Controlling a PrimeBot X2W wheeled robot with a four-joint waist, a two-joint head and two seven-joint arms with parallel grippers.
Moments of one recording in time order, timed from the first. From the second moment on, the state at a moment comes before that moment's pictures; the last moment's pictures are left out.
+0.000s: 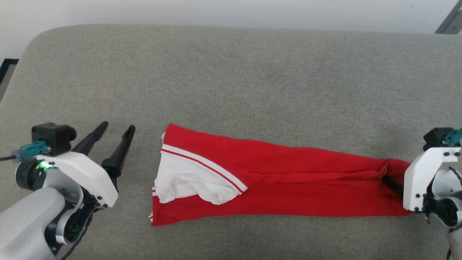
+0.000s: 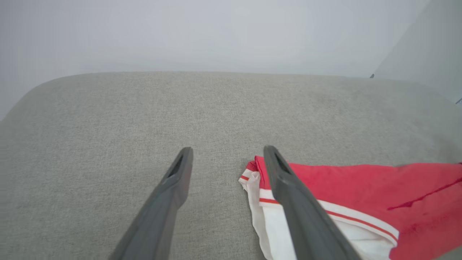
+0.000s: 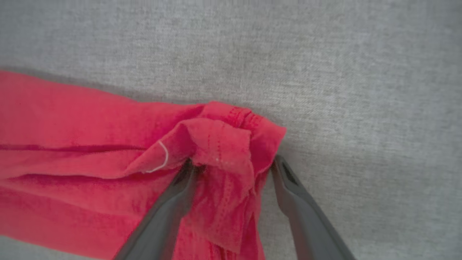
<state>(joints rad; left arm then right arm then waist) -0.65 0.88 -1.03 0.15 -1.24 0.18 -0.23 -0.32 -0.35 -0.02 0.35 0.45 0.13 0.84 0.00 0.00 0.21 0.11</state>
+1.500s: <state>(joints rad) 0.12 0.30 -0.05 0.11 -0.58 -0.08 -0.26 -0.29 -0.57 -0.13 0.40 0.57 0.13 0.94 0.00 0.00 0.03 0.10</state>
